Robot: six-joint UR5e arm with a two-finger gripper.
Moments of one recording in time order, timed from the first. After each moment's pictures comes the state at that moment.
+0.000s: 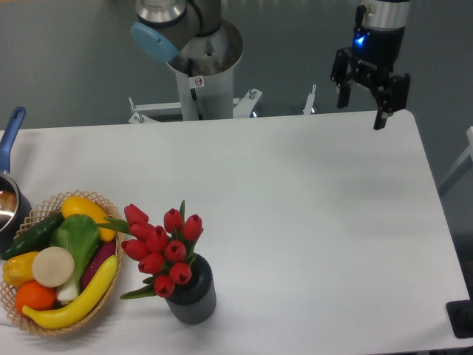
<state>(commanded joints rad) 2.98 -1.55 -1.75 -1.17 1.19 1.96</state>
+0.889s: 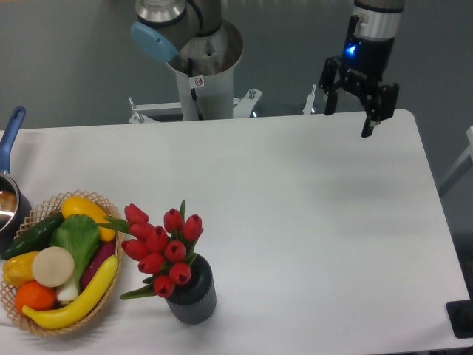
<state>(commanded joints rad) 2.97 -1.55 -1.83 -1.16 1.08 1.77</state>
